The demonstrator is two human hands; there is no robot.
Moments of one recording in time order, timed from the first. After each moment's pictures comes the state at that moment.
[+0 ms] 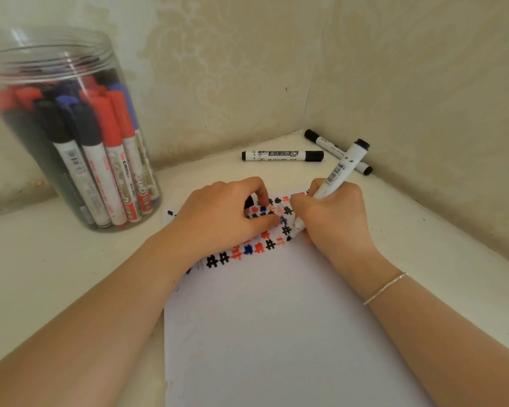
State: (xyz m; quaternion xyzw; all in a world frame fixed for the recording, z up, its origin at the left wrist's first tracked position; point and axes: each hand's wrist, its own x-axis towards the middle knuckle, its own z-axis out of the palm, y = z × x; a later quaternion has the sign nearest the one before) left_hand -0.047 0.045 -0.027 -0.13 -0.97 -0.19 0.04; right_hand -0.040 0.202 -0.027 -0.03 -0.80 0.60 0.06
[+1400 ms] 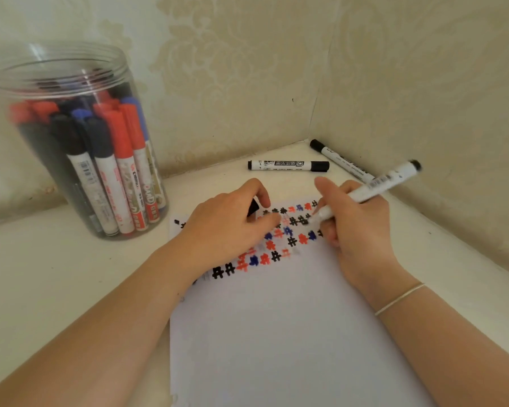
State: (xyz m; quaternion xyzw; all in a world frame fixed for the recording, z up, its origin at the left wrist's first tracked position) left_hand -0.041 0.044 -0.027 -0.12 -0.95 -0.29 0.02; right_hand -0.042 0.212 -0.020 -0.06 -0.66 0.75 0.09
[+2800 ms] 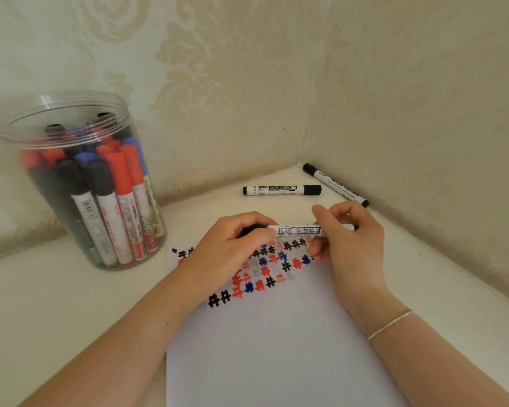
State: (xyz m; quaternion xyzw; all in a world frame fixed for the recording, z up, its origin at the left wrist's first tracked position) left_hand -0.033 0.049 -0.018 -0.13 -0.82 -0.55 -0.02; right_hand -0.045 0.216 -0.022 -0.07 -0.65 0.75 0.13
